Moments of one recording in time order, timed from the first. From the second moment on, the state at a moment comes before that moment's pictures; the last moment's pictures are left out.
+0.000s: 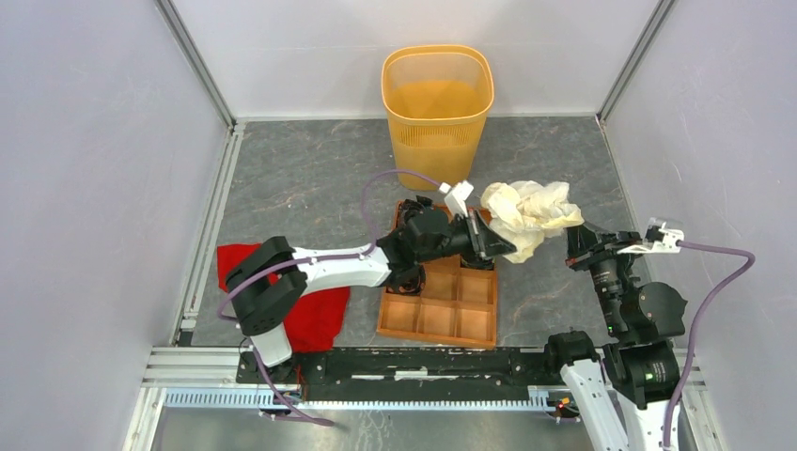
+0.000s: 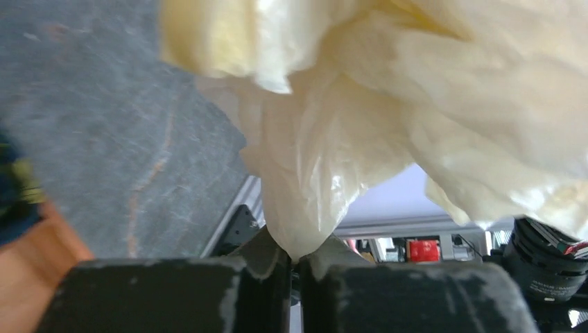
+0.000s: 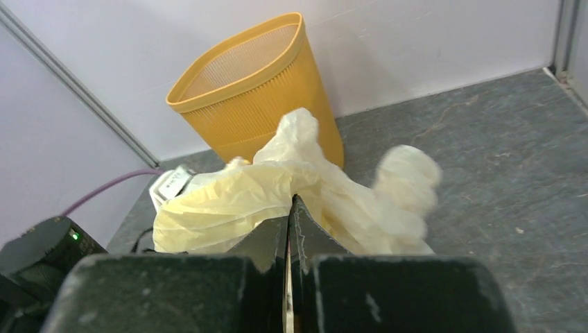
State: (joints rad) left arm -1.09 1.75 1.08 0.58 0.19 -1.14; right arm 0.14 0.23 0.76 -0.39 0.01 0.46
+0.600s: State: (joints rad) left arm -1.02 1.18 1.16 -0.31 -0.12 -0.59; right arm 0.22 0.39 0.80 -0.40 -0.43 -0.07
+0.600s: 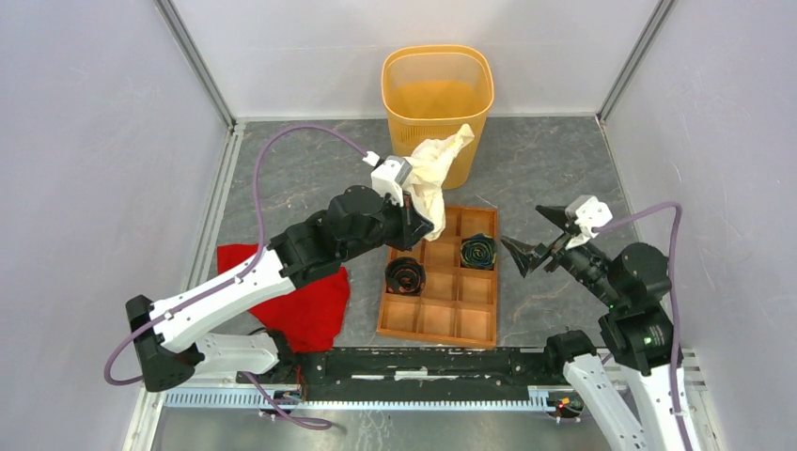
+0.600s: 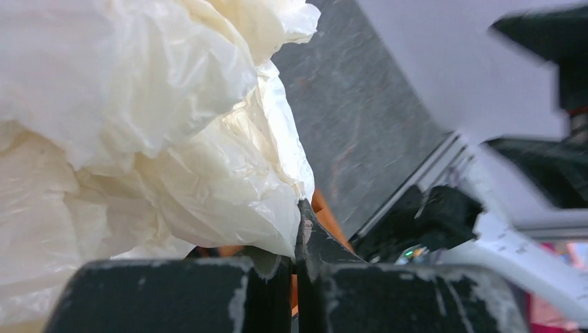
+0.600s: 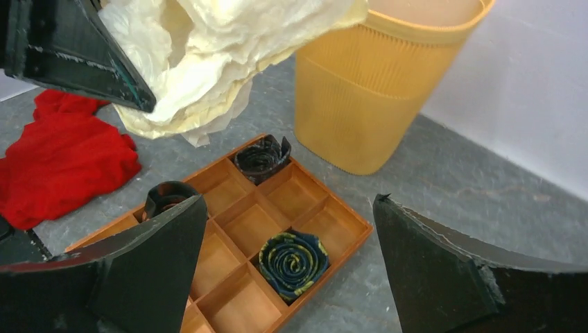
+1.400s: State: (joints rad) left arm -1.02 1.14 1.21 -0.82 -0.14 -0.20; right arm 0.53 1.08 0.99 -0.27 -0.71 -0.09
